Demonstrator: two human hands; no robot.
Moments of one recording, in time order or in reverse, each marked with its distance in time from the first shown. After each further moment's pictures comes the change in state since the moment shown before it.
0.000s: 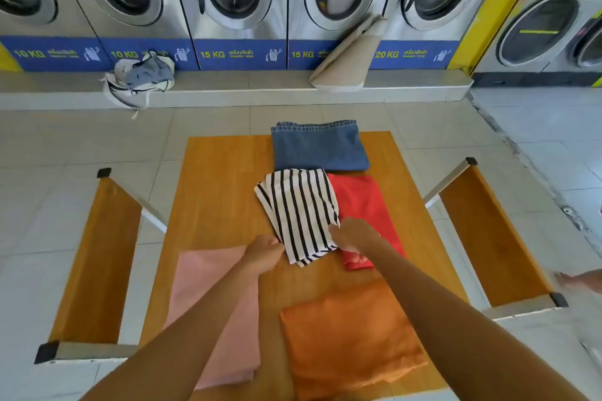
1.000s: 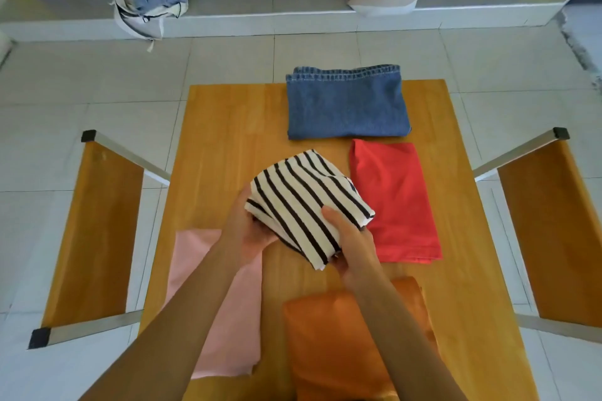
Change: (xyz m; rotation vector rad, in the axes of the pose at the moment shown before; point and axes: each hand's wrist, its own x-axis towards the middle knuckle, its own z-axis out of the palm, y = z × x) left_hand 0.043 0.002 -0.033 -1.055 0.002 -0.174; right_hand 0.001 -0.017 0.050 1.515 -0.074 0.221
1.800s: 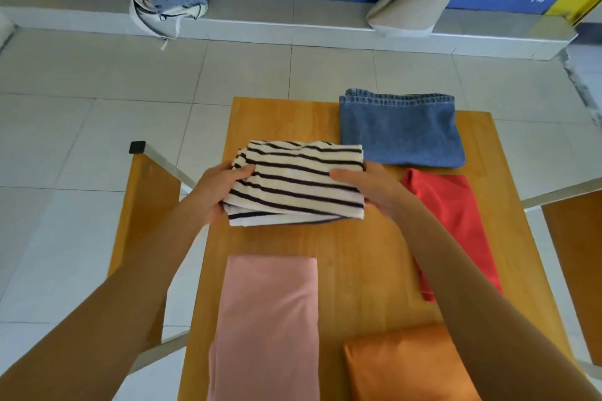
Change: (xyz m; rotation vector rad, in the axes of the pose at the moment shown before) left_hand 0.029 0.174 -0.095 0.457 0.097 0.189; right_hand 0.079 -0.079 0.137 -0.758 -0.245 -0.248
